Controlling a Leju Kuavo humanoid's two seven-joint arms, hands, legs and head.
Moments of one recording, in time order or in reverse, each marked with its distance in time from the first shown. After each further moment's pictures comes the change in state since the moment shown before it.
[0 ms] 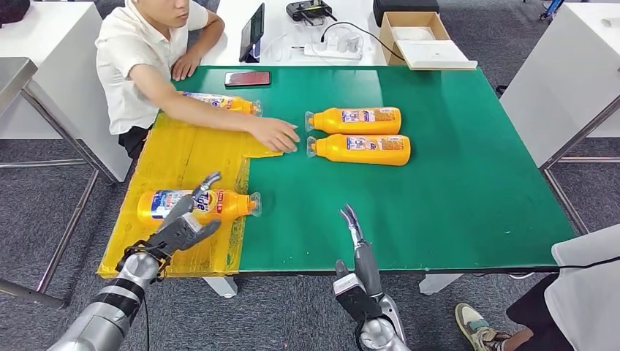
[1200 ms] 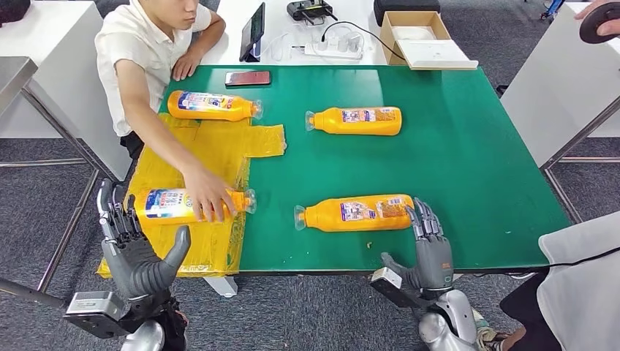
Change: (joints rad) left arm 0.506 -0.230 -0.037 -0.813 0.428 0.461 -0.043; right arm -0.015 -0.181 -0.294 0.045 0.530 -0.287 0.175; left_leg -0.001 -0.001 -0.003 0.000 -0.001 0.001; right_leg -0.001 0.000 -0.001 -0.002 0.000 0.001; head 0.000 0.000
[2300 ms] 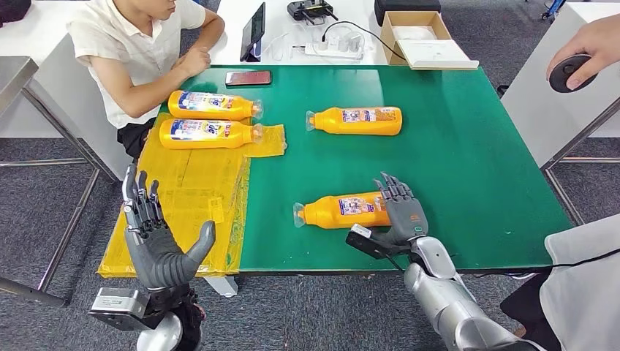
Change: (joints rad) left arm -0.072 0.023 -0.135 0.022 -0.015 0.028 0.000; right arm -0.420 0.038 0.125 0.524 0.277 0.120 0.215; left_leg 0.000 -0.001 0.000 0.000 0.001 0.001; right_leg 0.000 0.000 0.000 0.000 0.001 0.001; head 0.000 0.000
